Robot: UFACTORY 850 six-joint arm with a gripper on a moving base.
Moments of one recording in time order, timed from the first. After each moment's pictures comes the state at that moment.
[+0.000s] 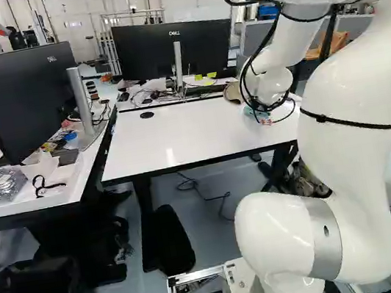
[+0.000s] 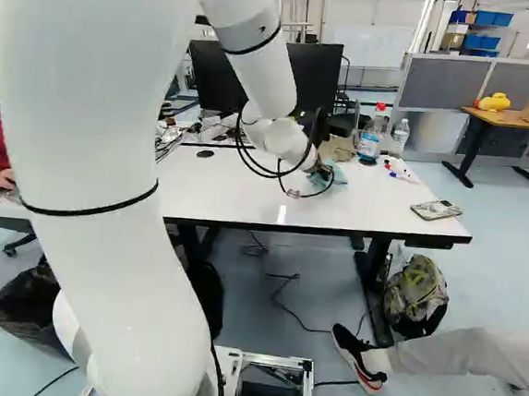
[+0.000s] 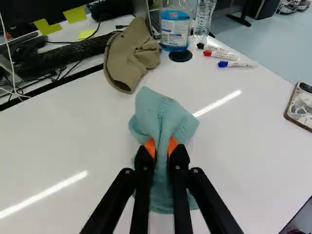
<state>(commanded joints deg) -23.6 -9.9 -44.3 5.2 18.2 0.0</state>
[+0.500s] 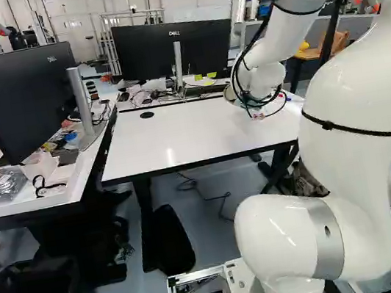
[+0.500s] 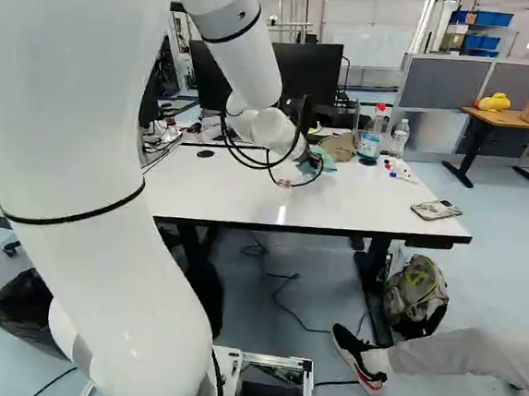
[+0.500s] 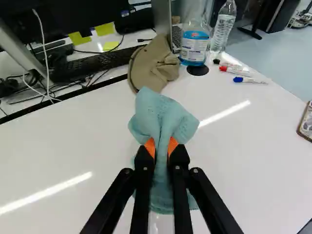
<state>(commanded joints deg) -19.1 -6.5 -44.1 5.2 18.2 0.0</state>
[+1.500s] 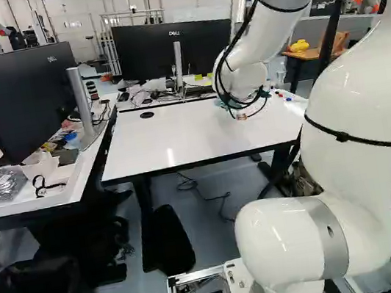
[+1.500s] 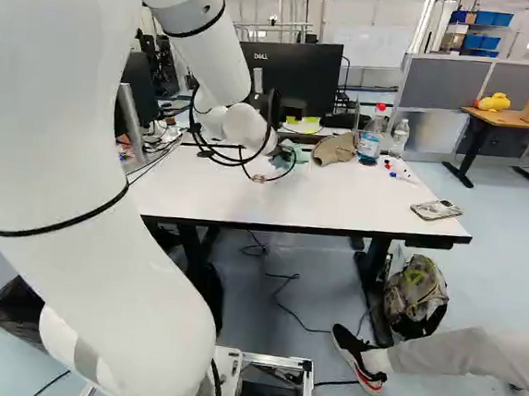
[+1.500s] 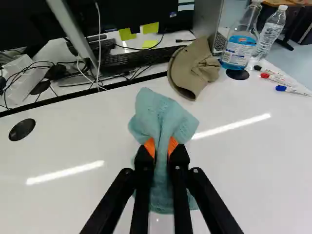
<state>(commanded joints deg) -10.1 -3.1 -41.0 5.2 18.2 0.0</state>
